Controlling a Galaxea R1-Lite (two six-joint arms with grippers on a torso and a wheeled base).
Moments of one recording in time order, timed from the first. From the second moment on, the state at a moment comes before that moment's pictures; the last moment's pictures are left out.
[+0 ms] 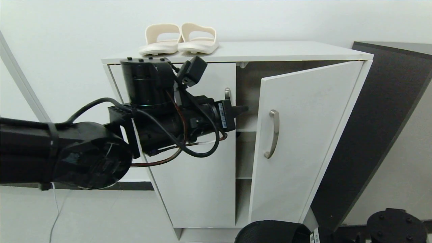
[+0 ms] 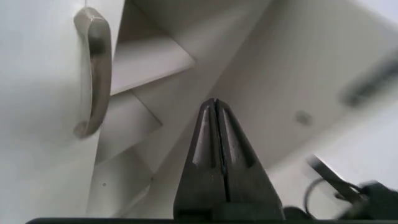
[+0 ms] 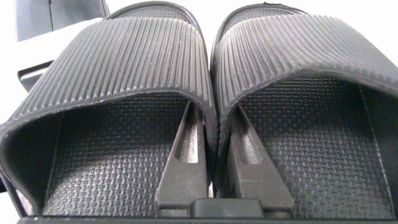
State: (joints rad) left arm -0.64 1.74 -1.13 -0.59 -0.30 -0.36; right arm 0.89 1.59 -0.18 -0.89 0.33 -0.16
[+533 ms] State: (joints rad) left arm -0.69 1.84 -1.13 -0.66 -0.28 -0.36; right arm 0.93 1.59 -0.18 -0.89 0.33 -0.16
